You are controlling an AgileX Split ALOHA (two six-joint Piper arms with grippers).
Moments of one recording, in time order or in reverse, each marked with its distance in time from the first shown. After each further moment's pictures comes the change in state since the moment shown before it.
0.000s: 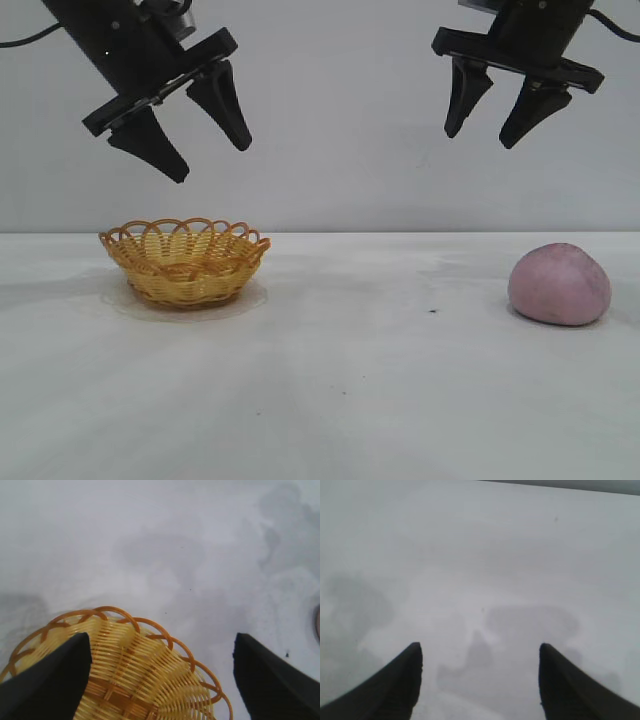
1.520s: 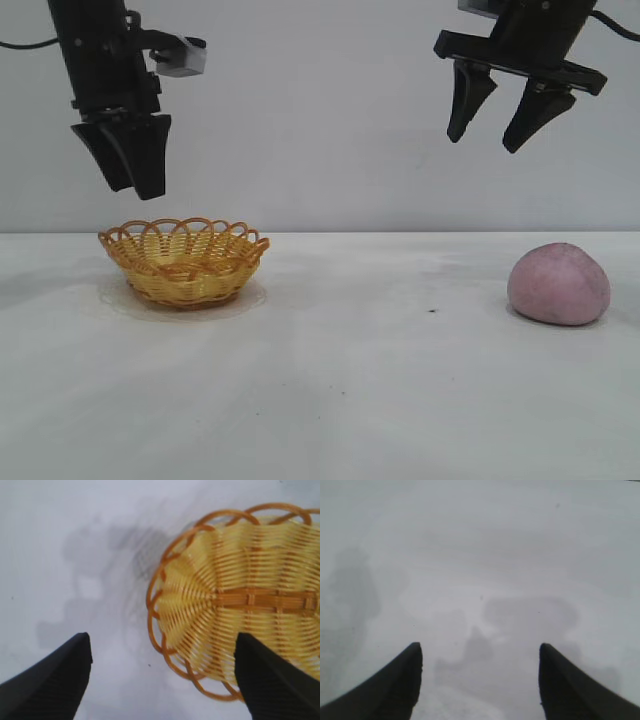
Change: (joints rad) left arm 0.000 0.193 -0.389 0.601 0.365 0.151; right arm 0.000 0.000 0.000 -0.016 0.039 0.000
